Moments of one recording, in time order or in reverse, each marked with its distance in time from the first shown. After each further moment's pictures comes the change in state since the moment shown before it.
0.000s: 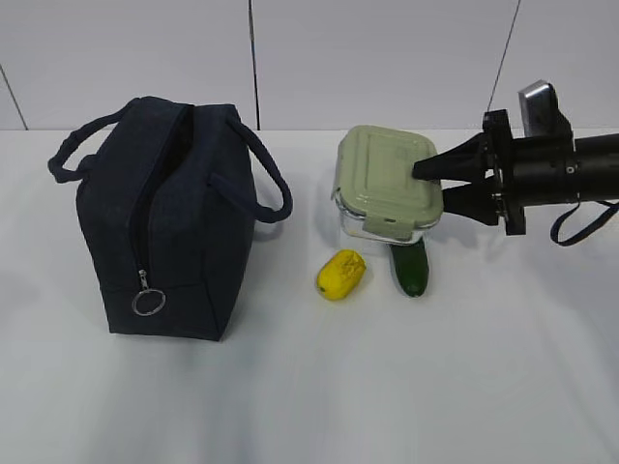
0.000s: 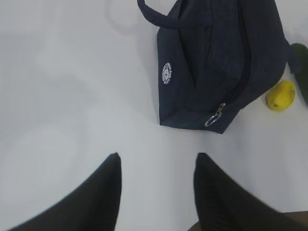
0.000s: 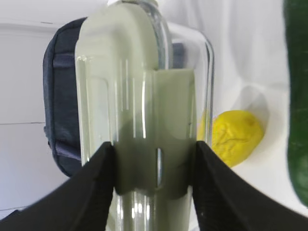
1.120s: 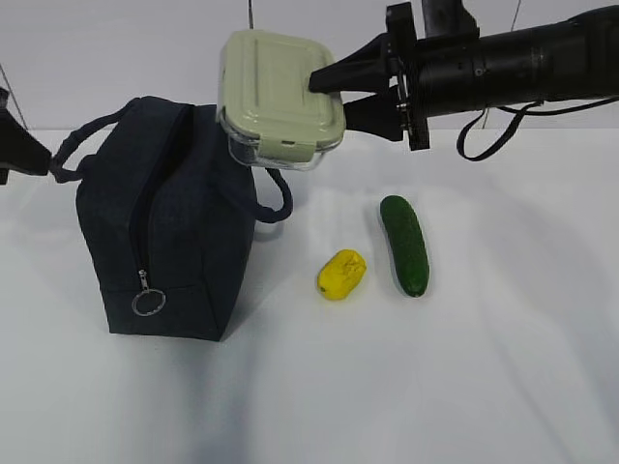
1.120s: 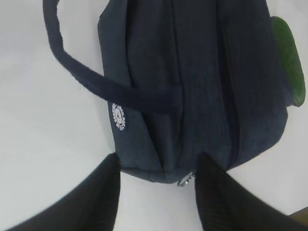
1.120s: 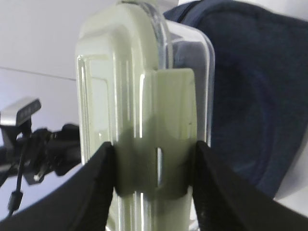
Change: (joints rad) left arm 0.000 0.766 -0.377 -0.318 -0.043 0.353; right arm 0.246 0.000 -0.334 -0.021 0.031 0.201
